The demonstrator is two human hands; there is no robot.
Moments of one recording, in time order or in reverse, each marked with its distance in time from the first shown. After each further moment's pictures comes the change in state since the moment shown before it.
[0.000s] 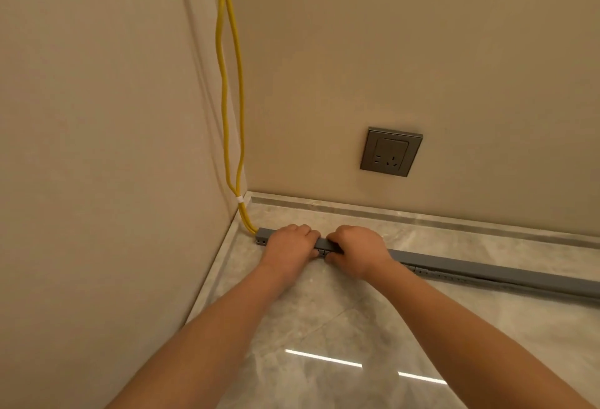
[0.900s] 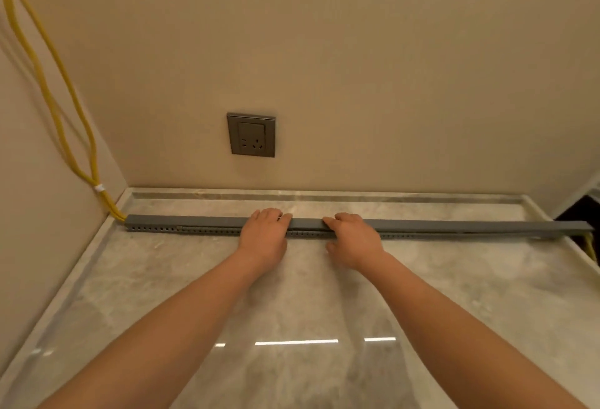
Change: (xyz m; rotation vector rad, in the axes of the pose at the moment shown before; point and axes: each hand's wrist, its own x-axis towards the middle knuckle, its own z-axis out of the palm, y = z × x) left_hand 0.040 0.179 -0.018 -0.063 -0.005 0.033; right_hand -0.148 0.163 -0.020 0.067 0.010 0.360
